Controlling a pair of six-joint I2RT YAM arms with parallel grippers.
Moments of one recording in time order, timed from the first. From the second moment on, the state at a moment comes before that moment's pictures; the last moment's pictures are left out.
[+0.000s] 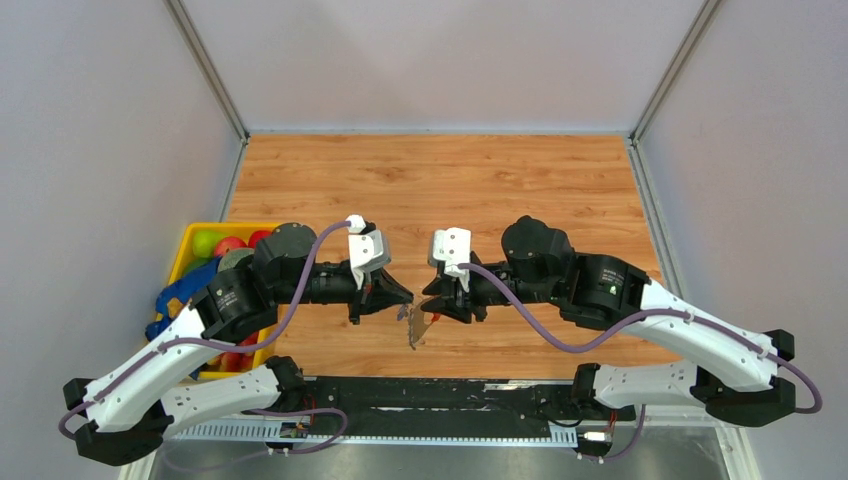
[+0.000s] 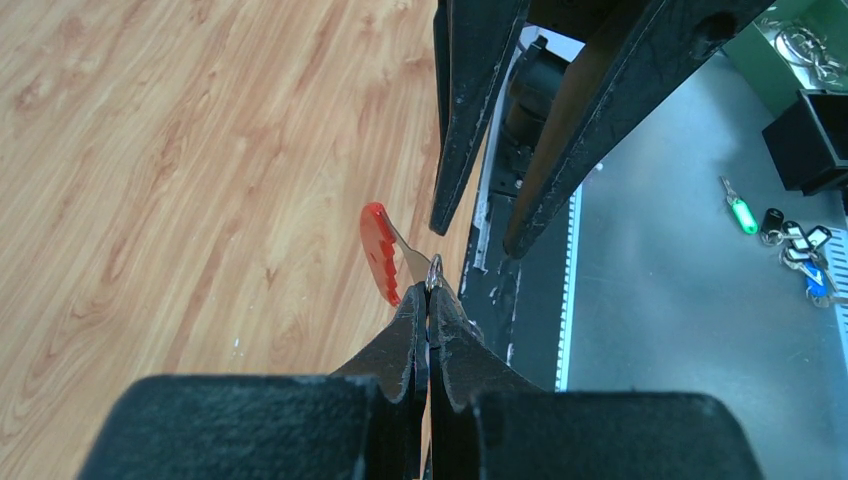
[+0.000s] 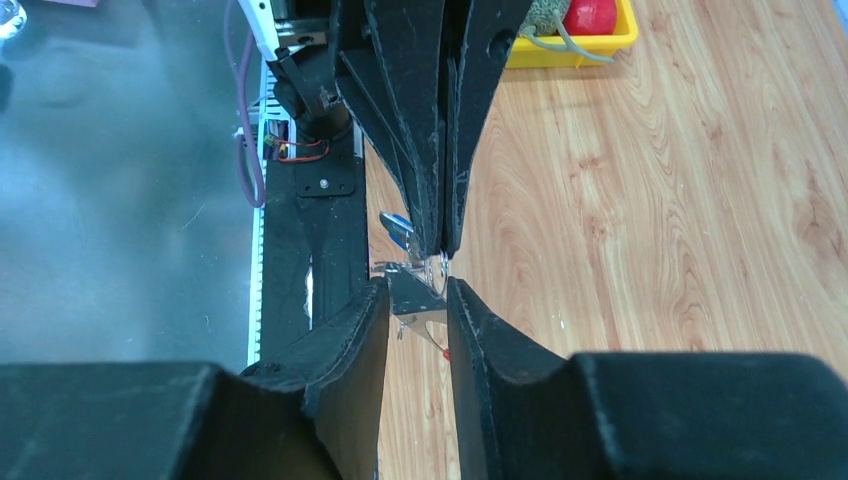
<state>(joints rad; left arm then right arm) -0.96 0.82 1.14 -0.62 0.44 0.01 1.20 1.09 1.38 -0.65 -0.25 -0.15</state>
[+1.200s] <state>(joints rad) -0.96 0.78 1.14 -0.65 0.47 0.03 1.20 1.18 1.45 -0.67 -0.28 -0.17</state>
